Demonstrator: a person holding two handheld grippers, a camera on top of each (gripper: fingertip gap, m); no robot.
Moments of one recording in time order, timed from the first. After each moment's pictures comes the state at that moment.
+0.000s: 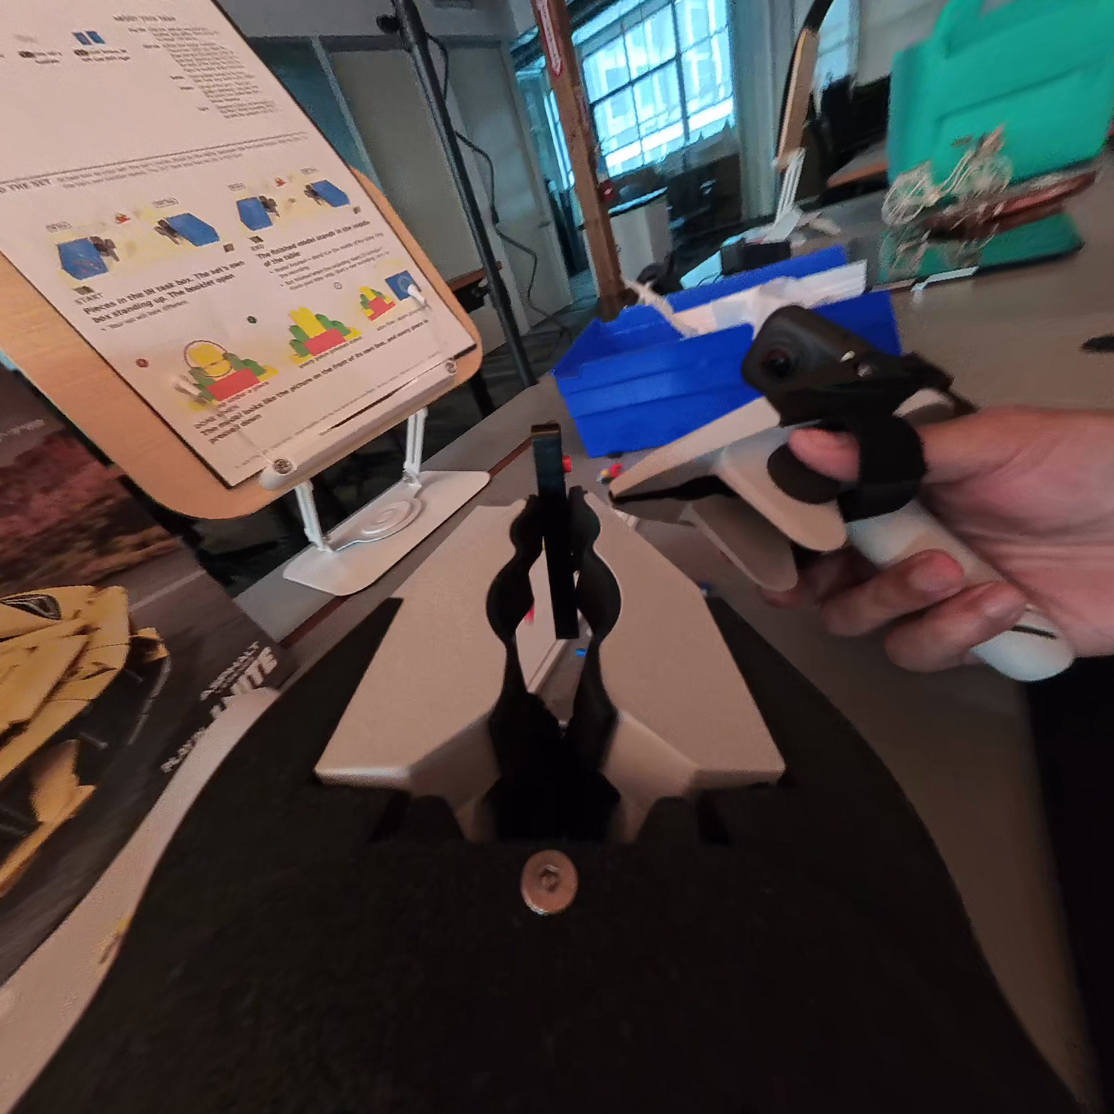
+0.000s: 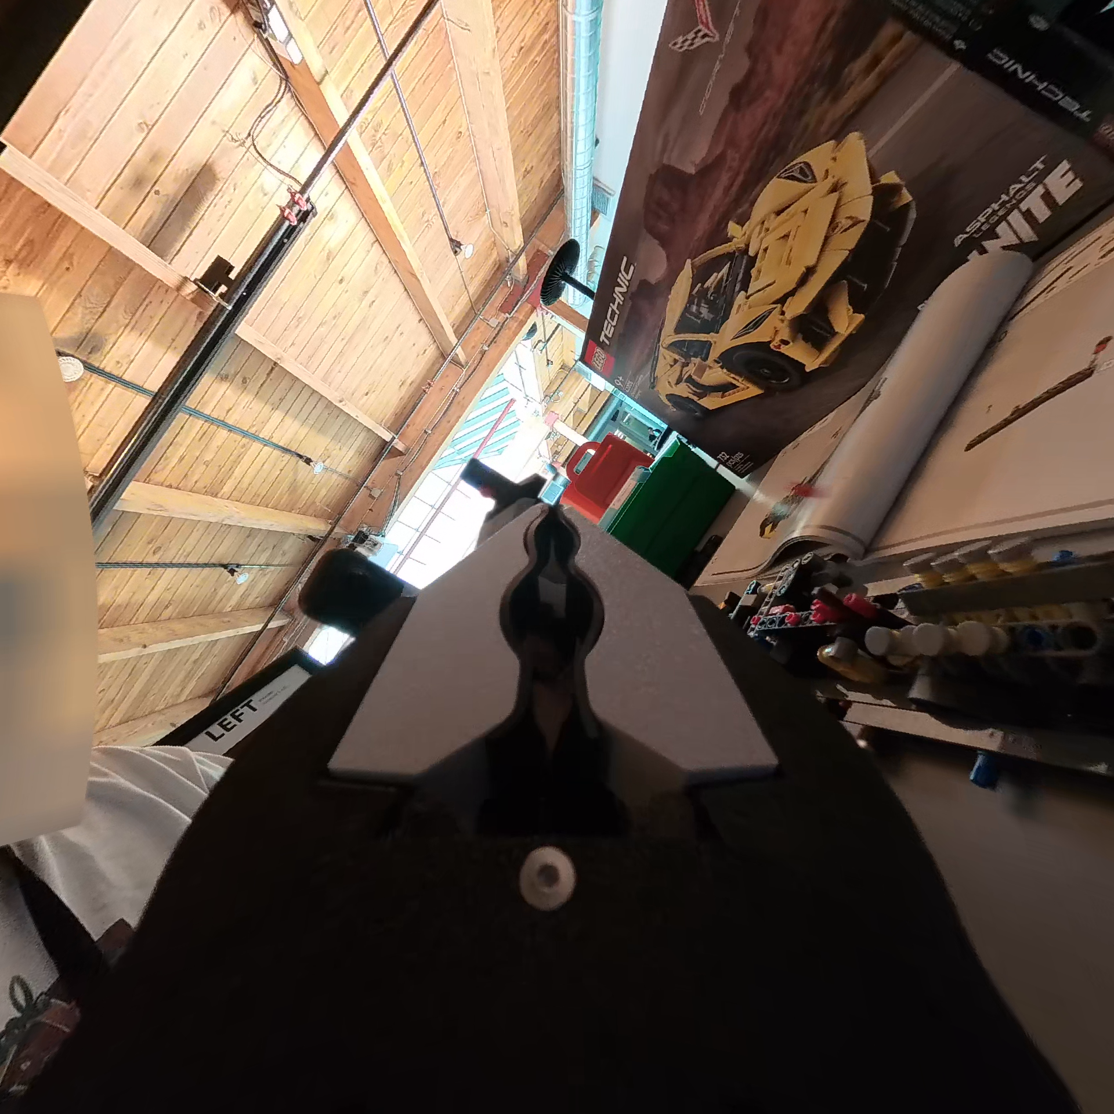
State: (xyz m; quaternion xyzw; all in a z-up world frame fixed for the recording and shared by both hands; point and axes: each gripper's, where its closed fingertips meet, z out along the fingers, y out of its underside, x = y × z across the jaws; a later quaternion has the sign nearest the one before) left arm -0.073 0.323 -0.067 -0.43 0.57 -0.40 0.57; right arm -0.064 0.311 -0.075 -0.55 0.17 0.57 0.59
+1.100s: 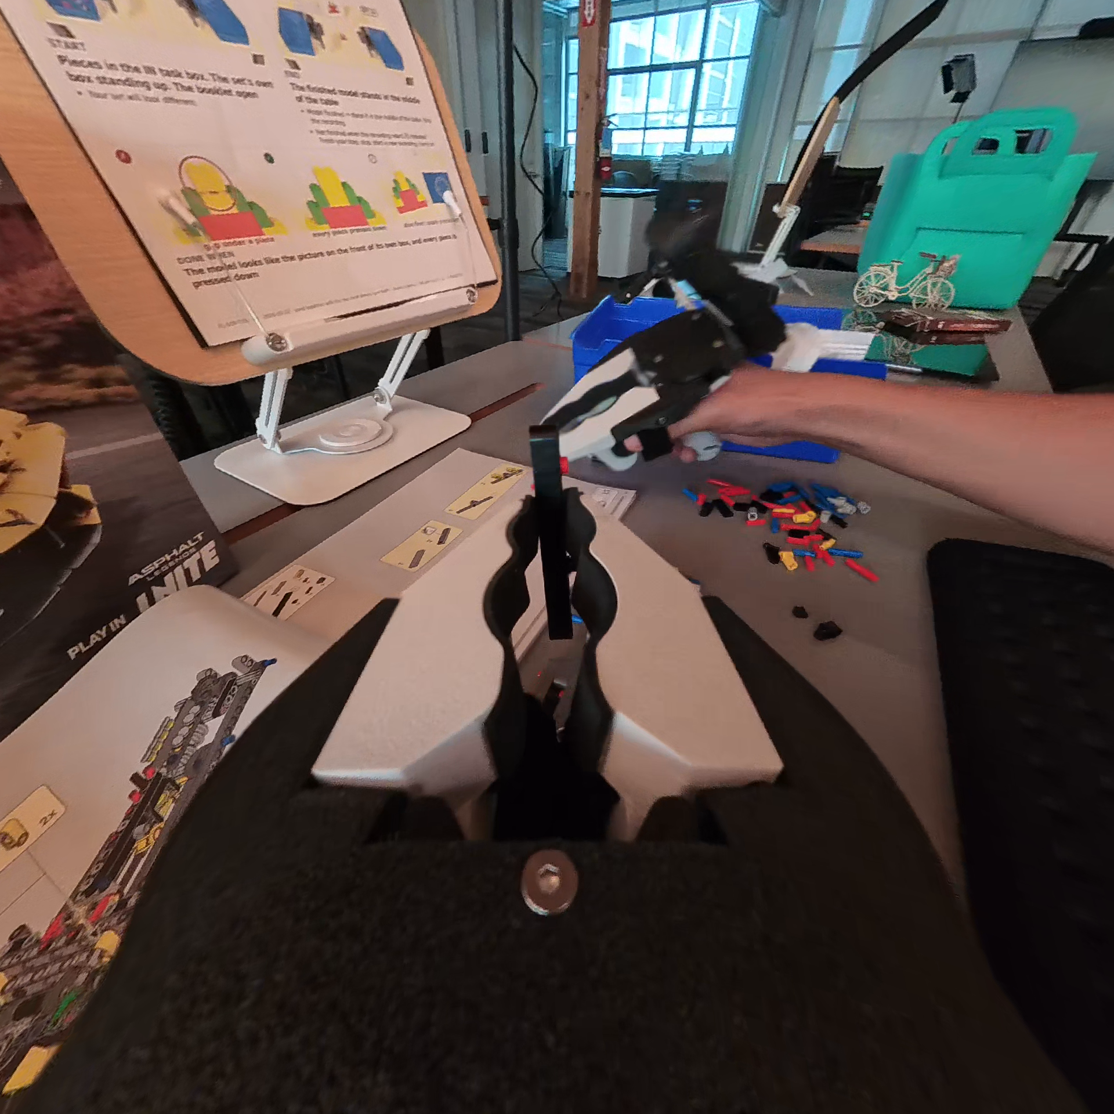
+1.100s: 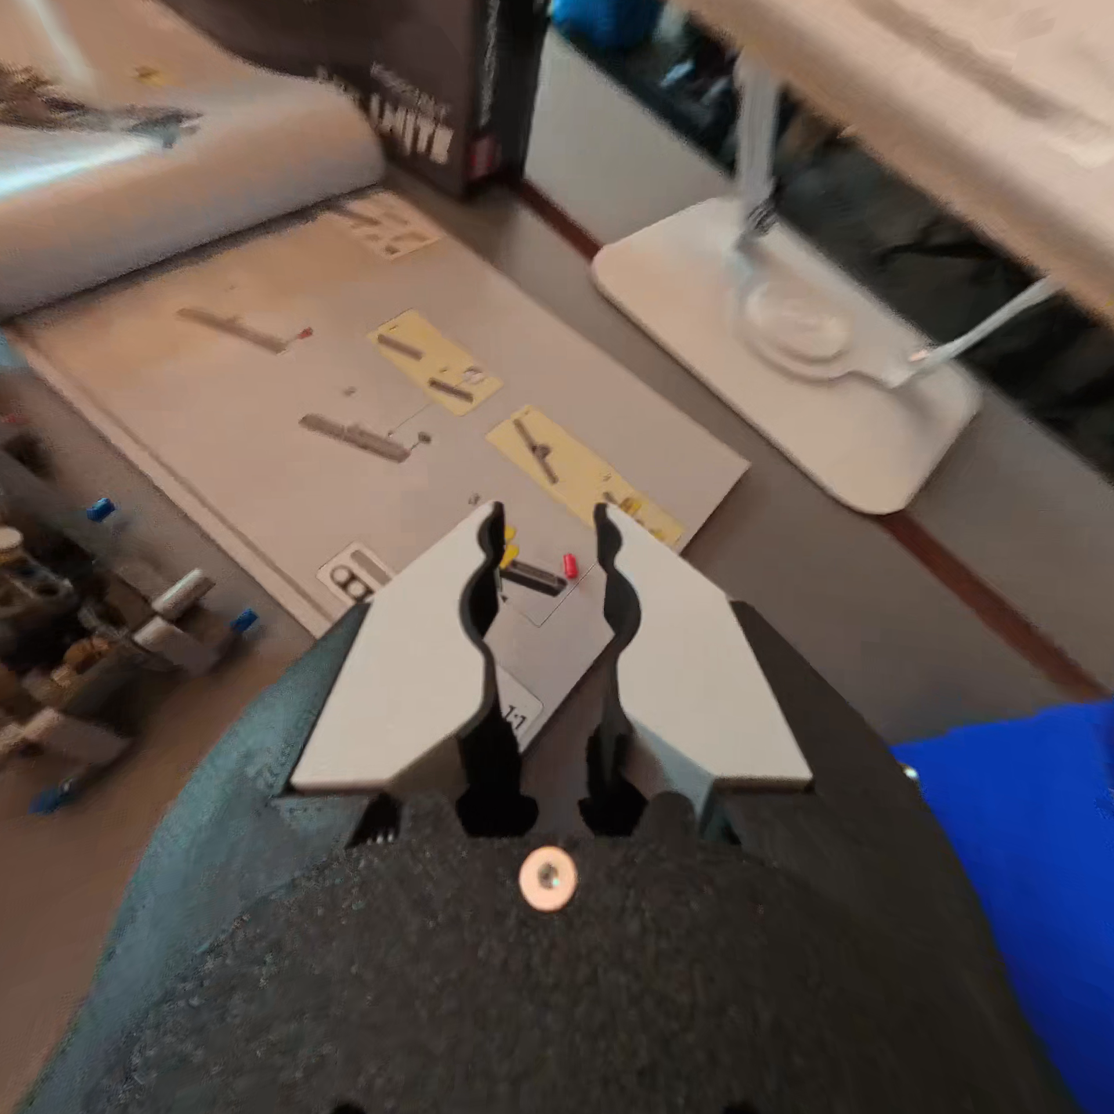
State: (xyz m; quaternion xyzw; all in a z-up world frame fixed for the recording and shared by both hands) left arm -0.083 0.365 -0.072 -0.53 0.52 -0.48 0.47; right arm 0.136 0.387 -0.169 -0.86 -0.15 -0.04 0.48
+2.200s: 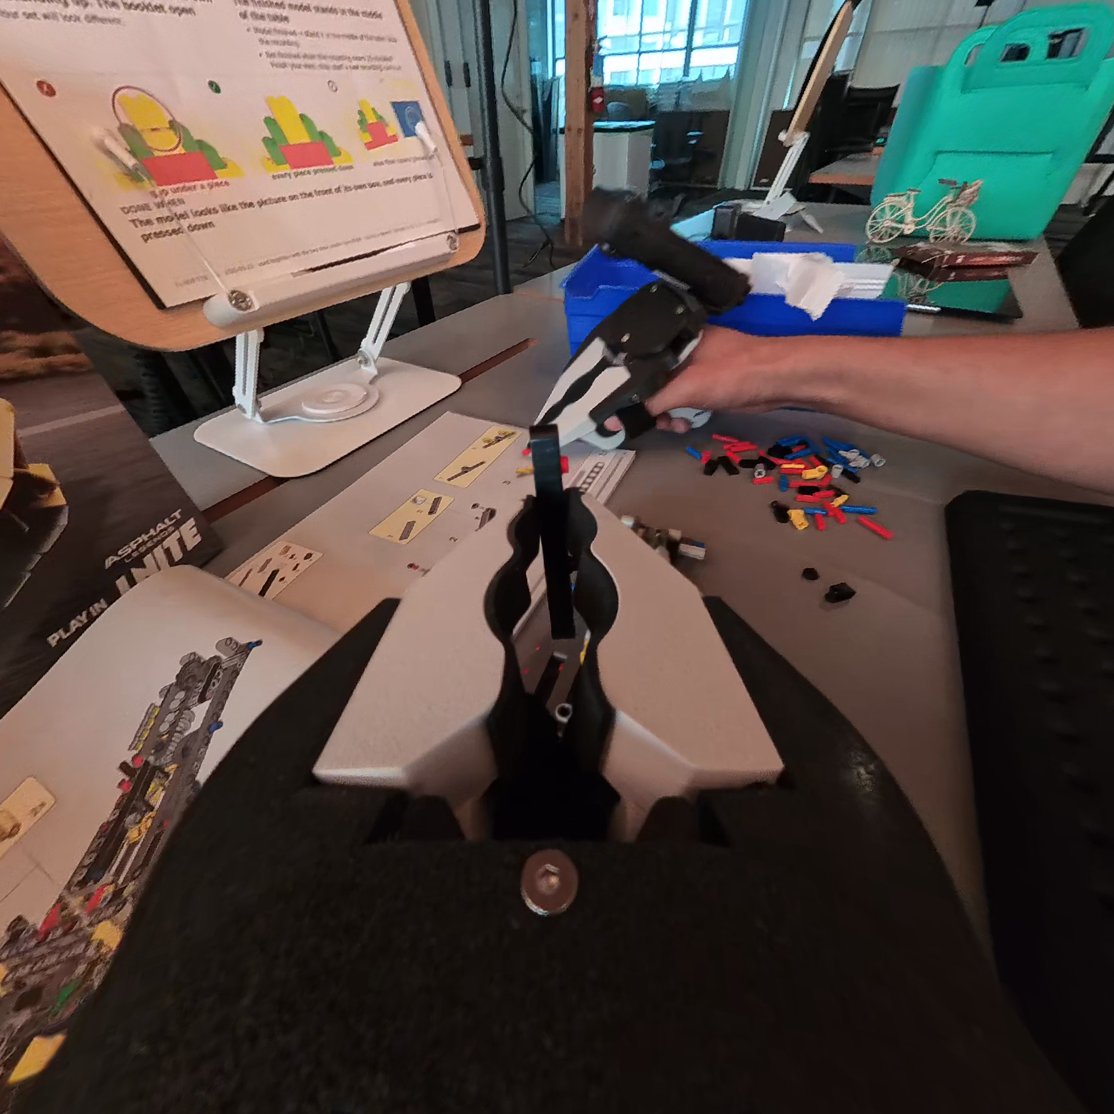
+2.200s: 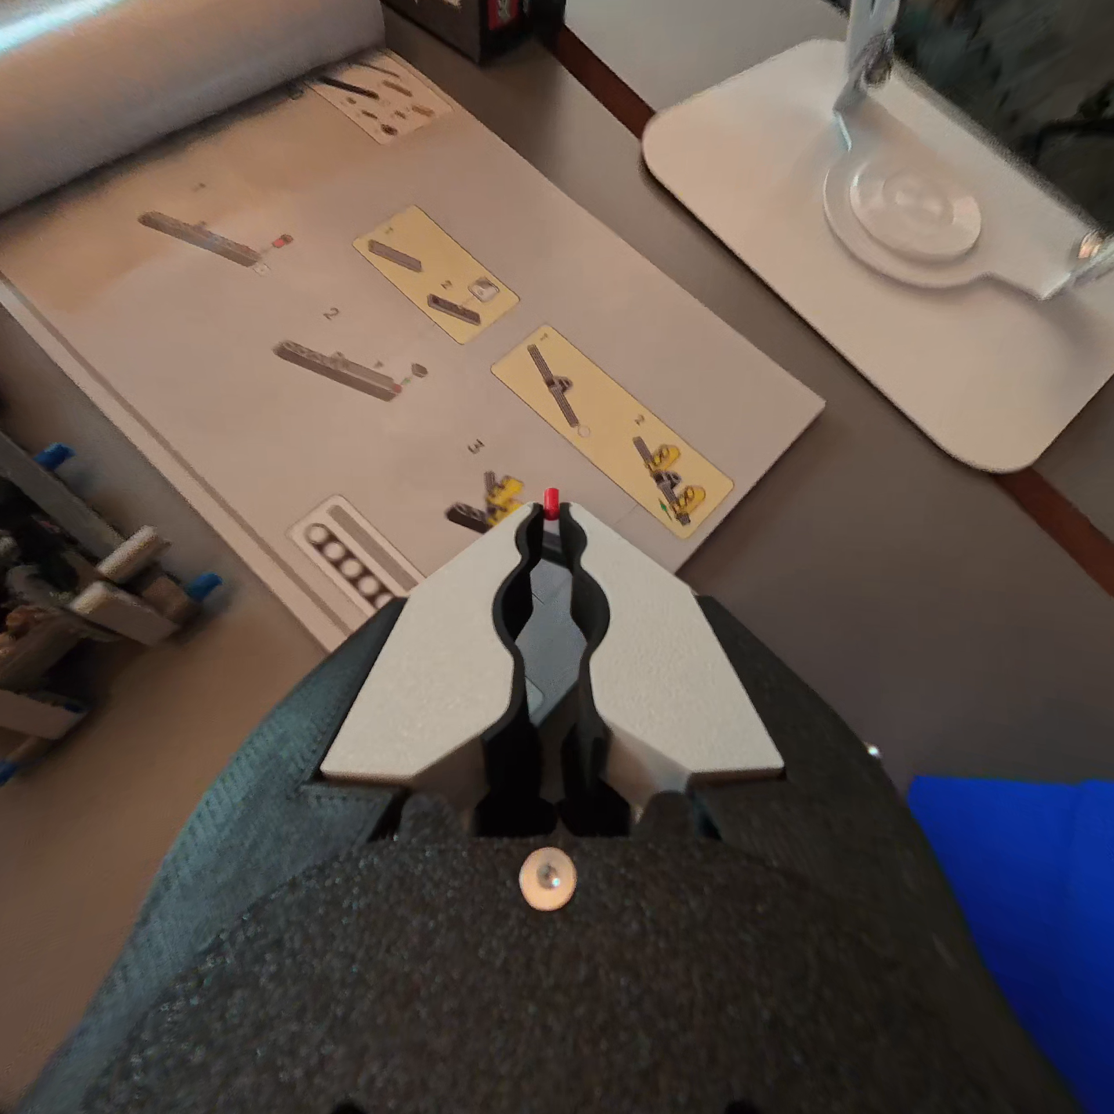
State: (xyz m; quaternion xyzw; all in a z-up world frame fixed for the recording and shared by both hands) left arm -0.077 0.362 -0.091 -0.53 0.55 -0.45 0.45; right arm 0.138 0.388 -0.203 -0.89 -0.16 0.01 0.42
